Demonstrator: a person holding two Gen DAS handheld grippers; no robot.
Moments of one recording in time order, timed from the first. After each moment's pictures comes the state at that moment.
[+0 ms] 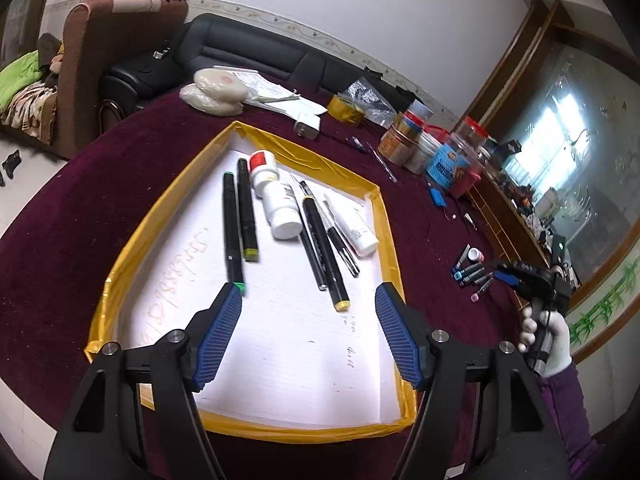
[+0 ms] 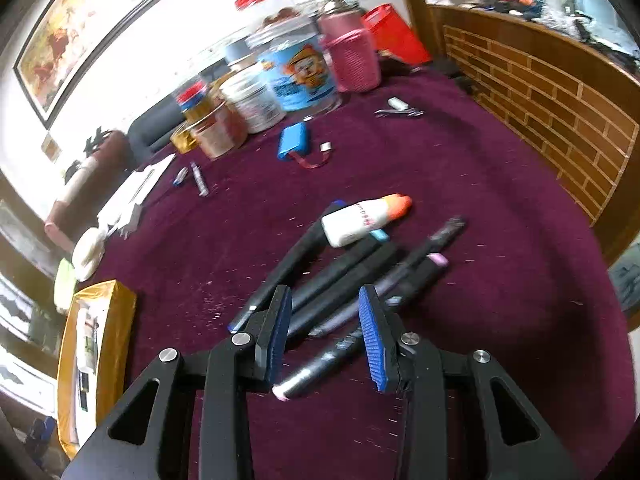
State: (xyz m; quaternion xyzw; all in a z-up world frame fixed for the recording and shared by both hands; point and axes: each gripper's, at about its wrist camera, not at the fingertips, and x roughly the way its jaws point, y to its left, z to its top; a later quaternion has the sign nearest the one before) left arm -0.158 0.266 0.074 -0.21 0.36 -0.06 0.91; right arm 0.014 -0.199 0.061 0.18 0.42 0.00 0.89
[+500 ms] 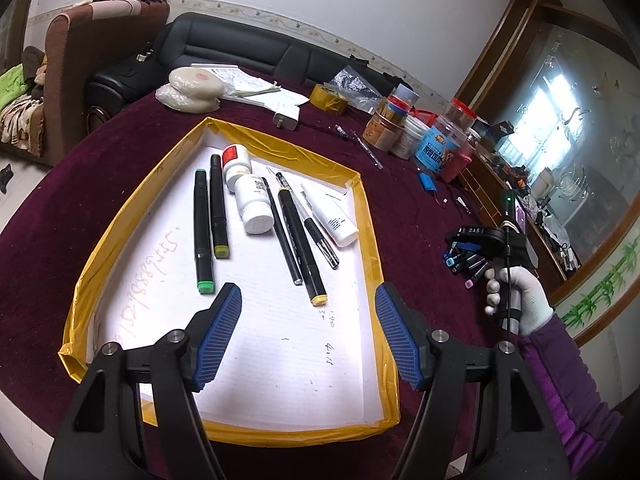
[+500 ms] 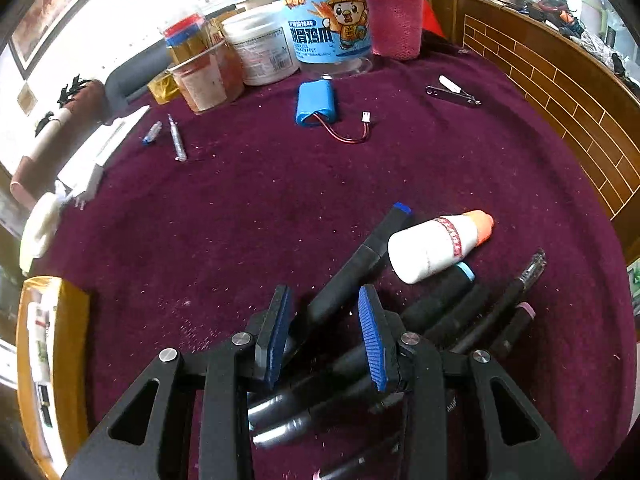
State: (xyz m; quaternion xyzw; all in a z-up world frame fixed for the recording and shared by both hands) left arm -0.151 0.244 0.075 -0.19 0.37 -0.08 0.91; right arm 0.081 -0.148 0.026 0.11 0.48 -0.03 0.87
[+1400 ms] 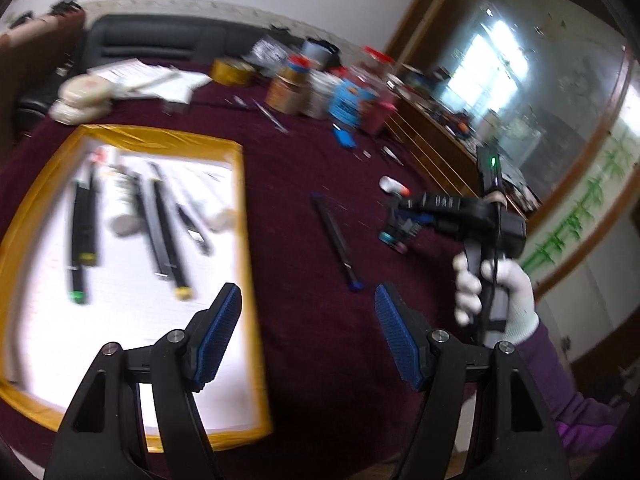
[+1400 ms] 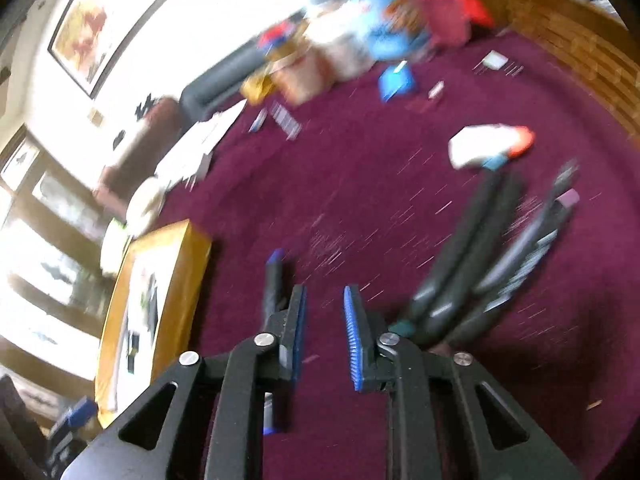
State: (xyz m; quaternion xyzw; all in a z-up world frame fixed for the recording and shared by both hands) left arm -0.133 0.141 0.089 -0.13 0.41 -0.21 0.88; right arm -0.003 -0.143 0.054 0.21 0.44 0.09 0.87
